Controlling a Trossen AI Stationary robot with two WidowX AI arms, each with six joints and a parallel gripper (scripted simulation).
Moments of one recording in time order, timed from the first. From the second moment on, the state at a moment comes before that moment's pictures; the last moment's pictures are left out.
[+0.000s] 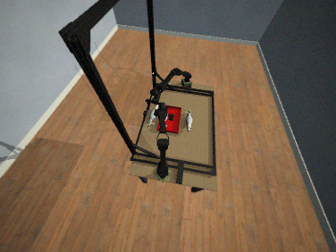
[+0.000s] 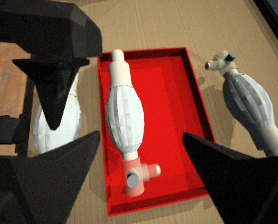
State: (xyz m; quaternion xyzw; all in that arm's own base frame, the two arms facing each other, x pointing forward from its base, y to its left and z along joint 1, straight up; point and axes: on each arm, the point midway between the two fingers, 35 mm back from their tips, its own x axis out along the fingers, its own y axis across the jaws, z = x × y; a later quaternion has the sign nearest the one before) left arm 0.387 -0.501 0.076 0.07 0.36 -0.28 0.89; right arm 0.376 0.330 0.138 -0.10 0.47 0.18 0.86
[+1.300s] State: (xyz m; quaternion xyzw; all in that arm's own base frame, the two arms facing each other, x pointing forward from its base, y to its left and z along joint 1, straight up) left arm 0.386 -0.501 0.088 0.10 0.39 -0.27 0.88; right arm 0.265 0.422 0.111 -0.09 0.44 0.19 0.88
